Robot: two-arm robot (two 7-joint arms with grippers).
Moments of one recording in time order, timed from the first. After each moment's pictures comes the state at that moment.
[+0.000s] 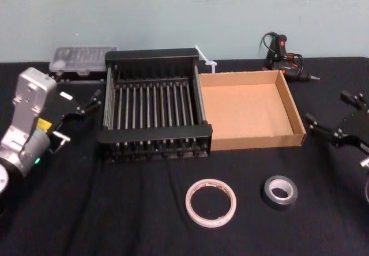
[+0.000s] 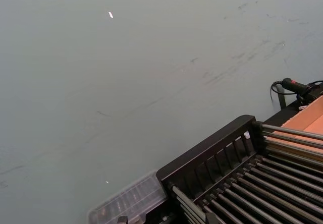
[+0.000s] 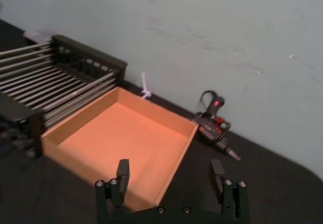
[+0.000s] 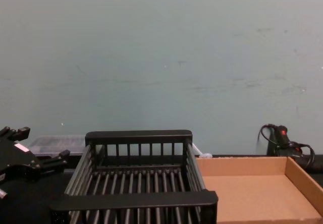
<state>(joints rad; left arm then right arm) -0.20 0.60 0.45 -1.41 -0.25 -0.12 0.03 -0.12 0.81 -0.23 -1.79 0.46 0.05 0.13</state>
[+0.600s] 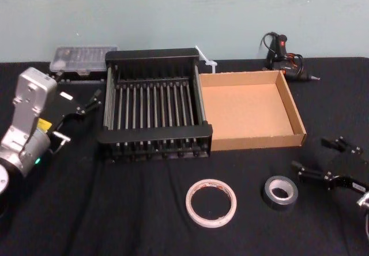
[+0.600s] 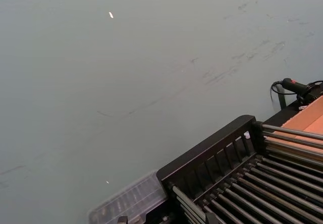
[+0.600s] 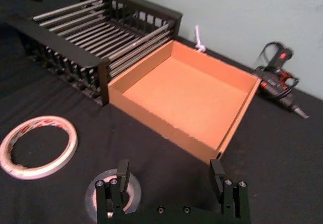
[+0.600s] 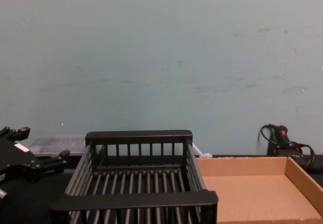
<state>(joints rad) -0.20 0.60 0.45 -1.41 -0.25 -0.12 0.03 -0.22 0.86 -0.22 -1.88 0.52 0.21 0.25</state>
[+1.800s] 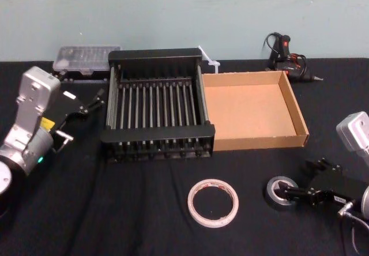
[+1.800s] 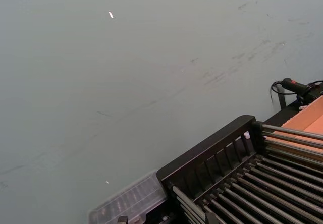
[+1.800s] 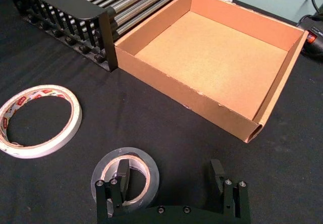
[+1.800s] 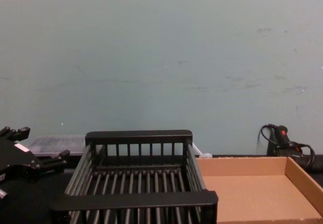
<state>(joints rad) -0.20 0.60 0.45 -1.41 -0.25 -0.12 0.03 -0.11 0.75 -0.29 -1.77 0.43 0.37 0.34</state>
